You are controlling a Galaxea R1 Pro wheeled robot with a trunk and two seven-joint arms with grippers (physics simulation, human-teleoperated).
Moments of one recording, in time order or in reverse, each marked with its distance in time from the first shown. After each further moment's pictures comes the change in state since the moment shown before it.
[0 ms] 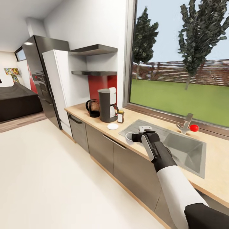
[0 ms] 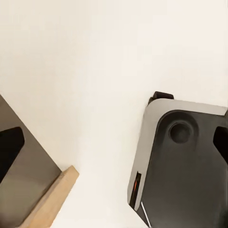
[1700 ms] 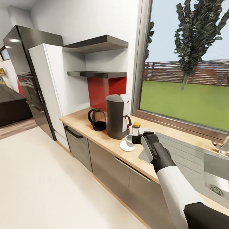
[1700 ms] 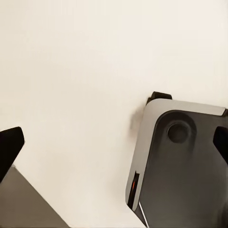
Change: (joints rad) left arm 0.000 -0.005 0.001 0.000 0.000 -0.002 0.000; right arm 0.000 0.003 0.000 0.036 0.006 0.000 -0.006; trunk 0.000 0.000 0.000
